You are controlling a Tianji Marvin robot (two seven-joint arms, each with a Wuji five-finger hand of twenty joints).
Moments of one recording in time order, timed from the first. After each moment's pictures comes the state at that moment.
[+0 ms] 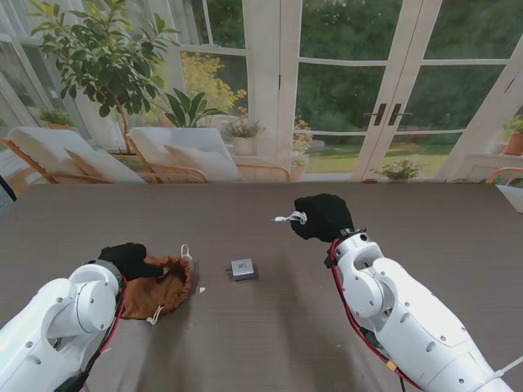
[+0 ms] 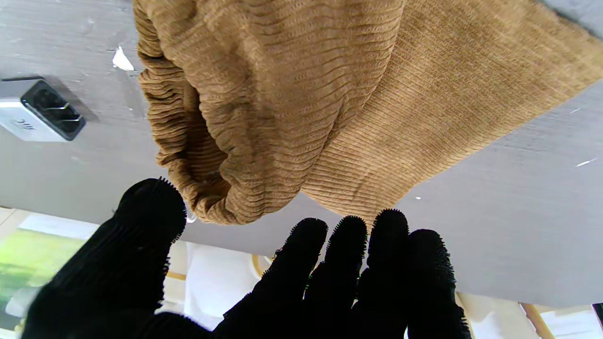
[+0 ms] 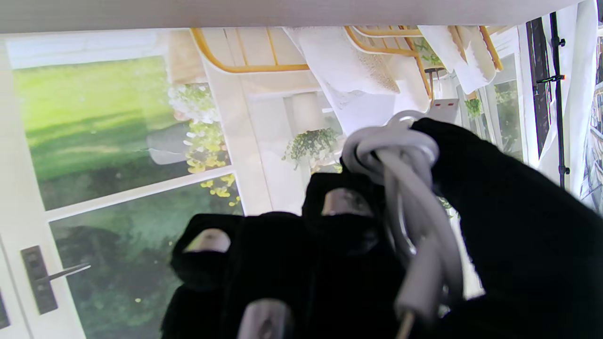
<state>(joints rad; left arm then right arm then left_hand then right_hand) 1.60 -1.02 -1.36 -1.74 0.92 0.38 -0.43 -1.24 -1.14 0.98 -1.38 -0.83 -0.06 -0.33 0.57 -0.32 0.47 -0.08 0.59 0.42 0.18 0.40 0.62 0.41 0.15 0.61 0.39 0.42 0.56 0.69 0.06 0.30 1.06 0.74 0.55 -0.67 0.92 0.07 0.96 0.01 1.18 0.56 1.38 -0.08 1.26 0.87 1.31 -0.05 1.73 1.10 0.66 -0.01 1.85 0.90</state>
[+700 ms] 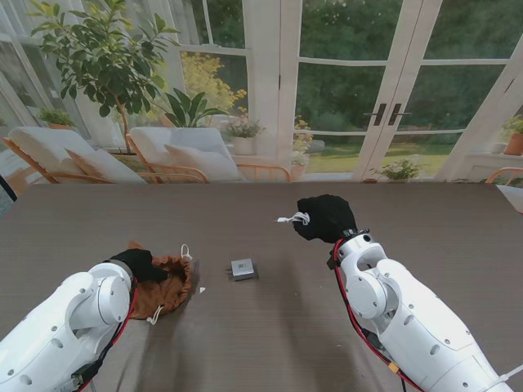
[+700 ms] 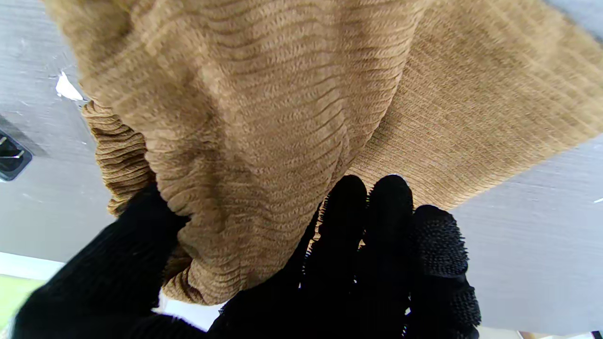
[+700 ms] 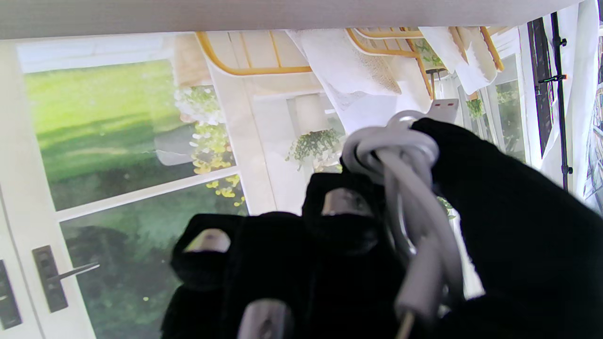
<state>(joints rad) 1.48 -1.02 -1.23 -1.59 0.90 0.43 -0.42 -1.26 -1.14 1.01 -1.40 -0.83 -0.07 -0.31 0.53 -0.32 0.60 -0.08 0.76 0.35 0.76 0.74 0.90 0.37 0.56 0.89 0.73 0.43 0.94 0.80 0.39 0.39 1.37 0.78 0.55 -0.67 0.92 0.07 0.96 0.01 1.18 0.56 1.38 -0.08 1.26 0.87 1.31 -0.05 1.73 1.10 0.66 -0.01 1.85 0.90</state>
